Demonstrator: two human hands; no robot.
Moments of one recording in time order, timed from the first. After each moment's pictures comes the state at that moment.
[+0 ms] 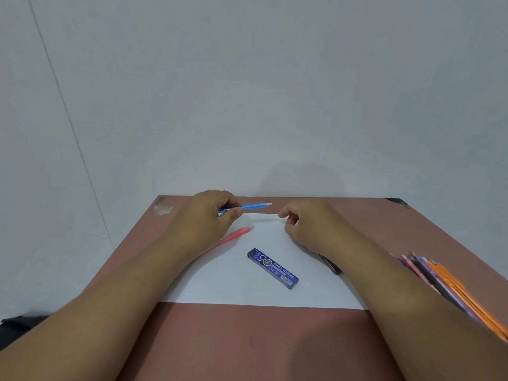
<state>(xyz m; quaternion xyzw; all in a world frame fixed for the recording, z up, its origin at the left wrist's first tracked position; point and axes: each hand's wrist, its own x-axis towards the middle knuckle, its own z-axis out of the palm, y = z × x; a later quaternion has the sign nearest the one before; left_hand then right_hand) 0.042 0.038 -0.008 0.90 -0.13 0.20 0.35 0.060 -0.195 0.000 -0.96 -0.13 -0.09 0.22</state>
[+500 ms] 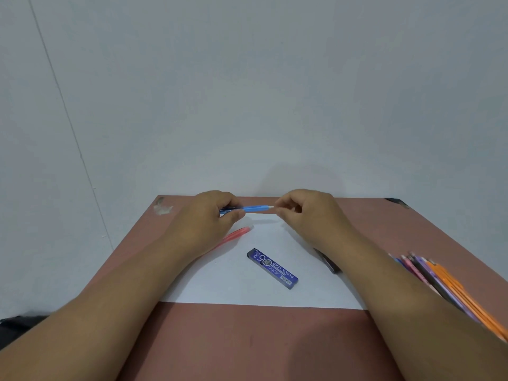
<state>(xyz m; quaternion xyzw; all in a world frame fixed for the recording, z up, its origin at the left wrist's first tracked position) 0.043 0.036 -0.008 0.91 -0.13 0.19 0.34 0.053 -0.192 0.006 -0.91 -0.14 -0.16 0.37</state>
